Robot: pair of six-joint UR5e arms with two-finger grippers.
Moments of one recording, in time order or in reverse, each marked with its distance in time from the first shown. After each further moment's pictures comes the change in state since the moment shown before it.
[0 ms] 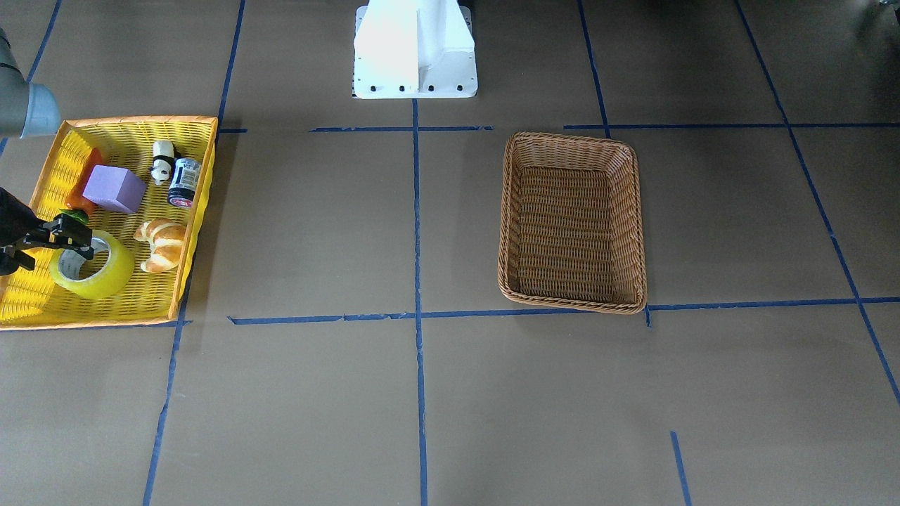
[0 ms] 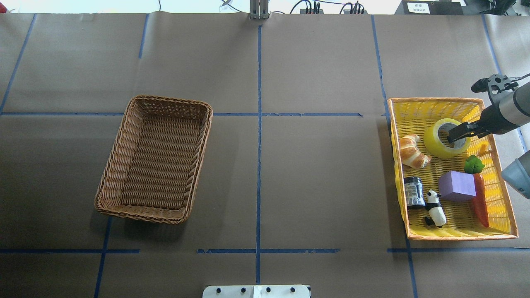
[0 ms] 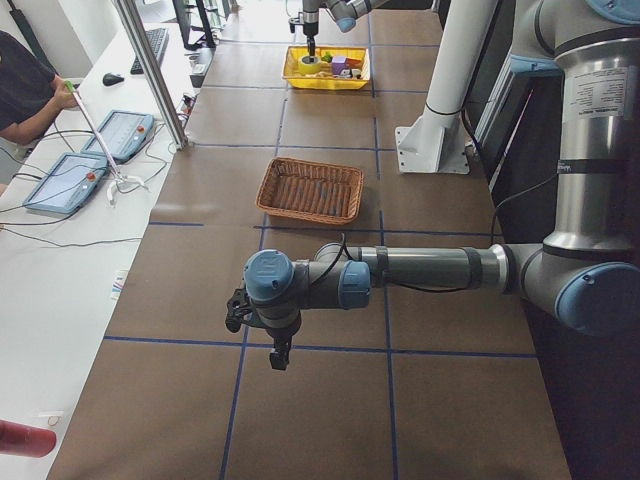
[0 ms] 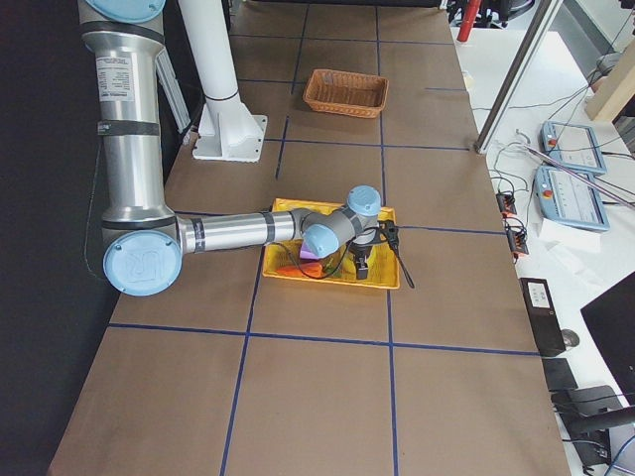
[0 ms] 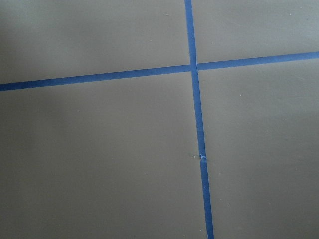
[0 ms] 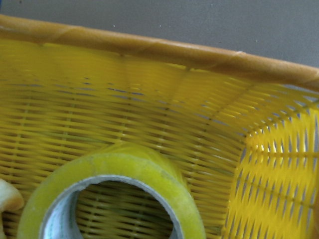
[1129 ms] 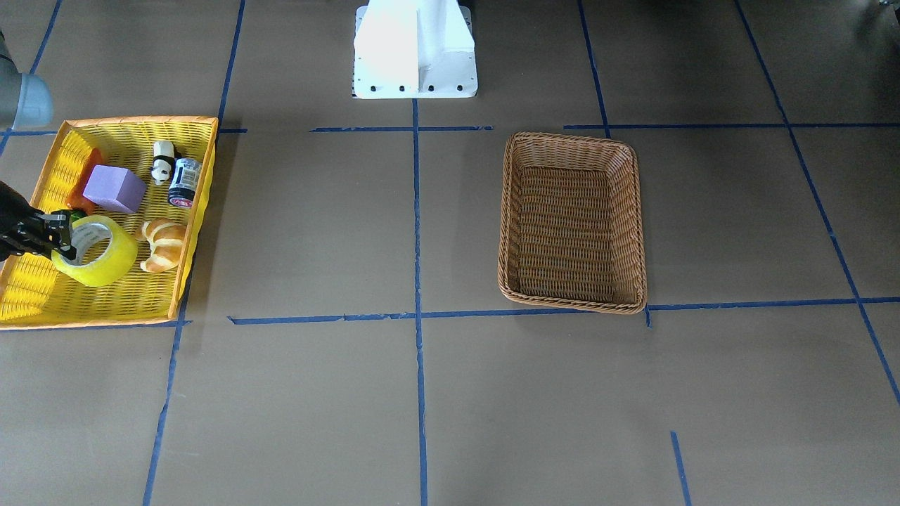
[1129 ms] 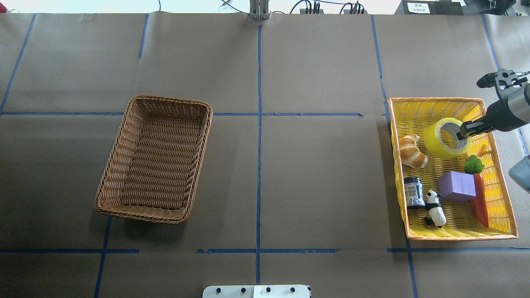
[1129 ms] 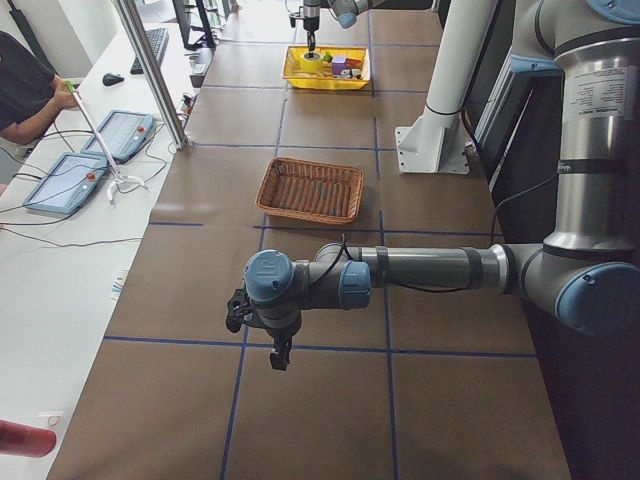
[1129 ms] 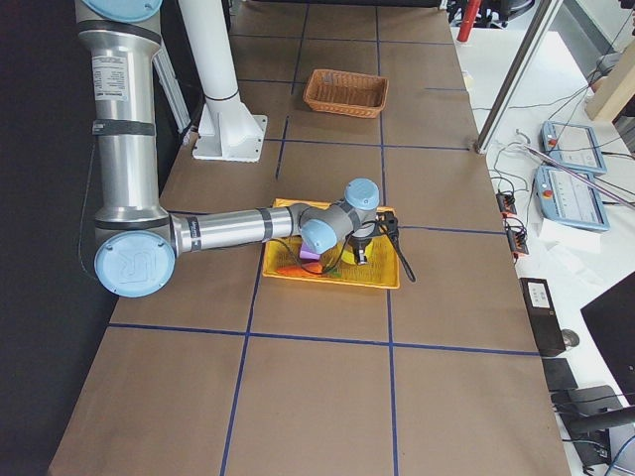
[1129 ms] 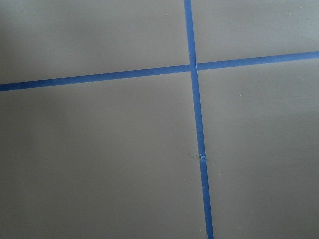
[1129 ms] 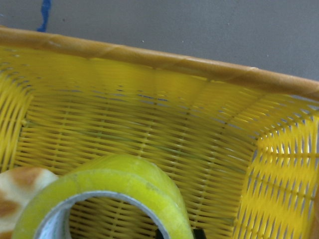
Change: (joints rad) left arm -0.001 0.001 -0.001 0.001 -0.002 0.000; right arm 0.049 -0.034 0.089 0.008 0.068 -0.014
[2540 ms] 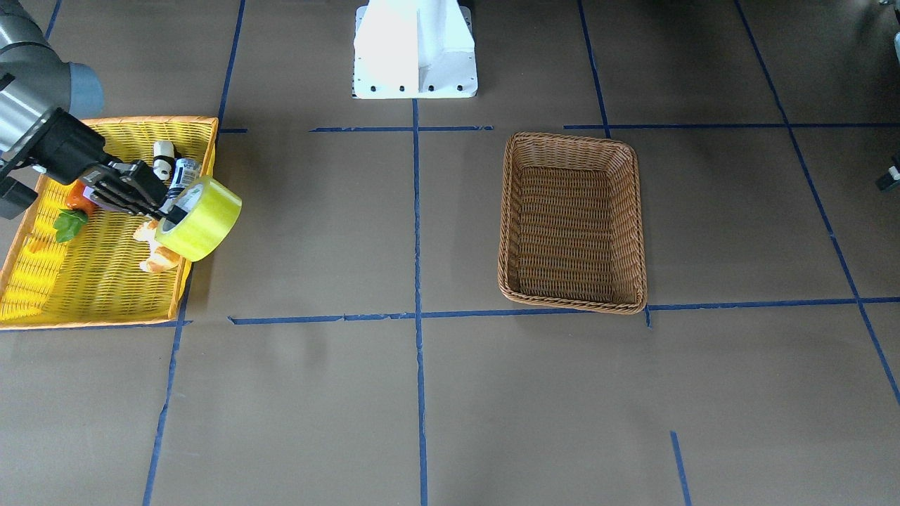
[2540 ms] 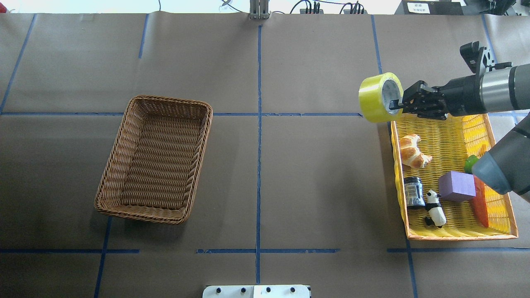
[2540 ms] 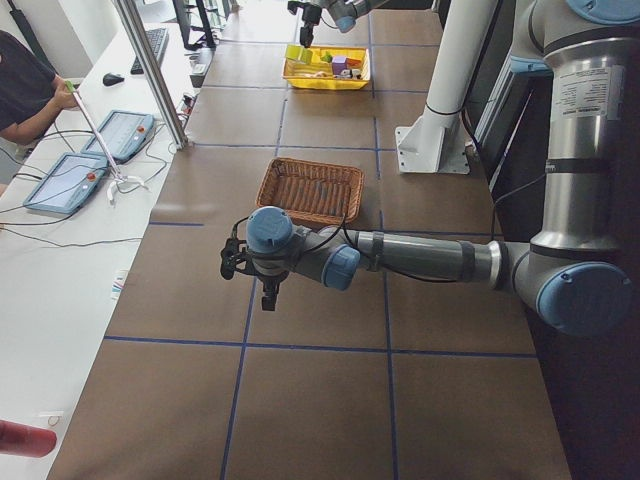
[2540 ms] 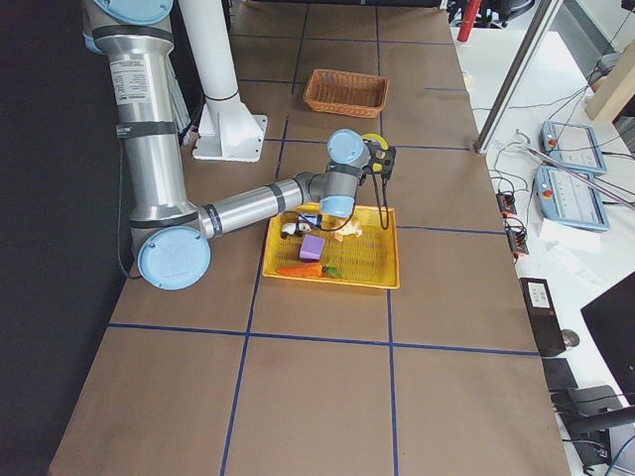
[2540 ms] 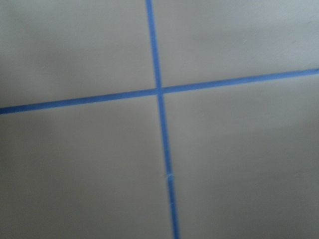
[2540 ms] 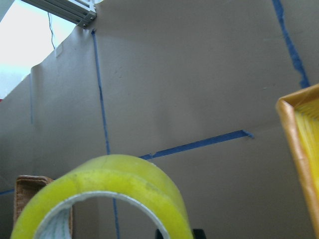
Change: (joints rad) left arm 0.167 -0.019 -0.063 -0.423 -0.143 -0.599; right arm -0.174 0.123 0.058 0.698 -0.100 1.120
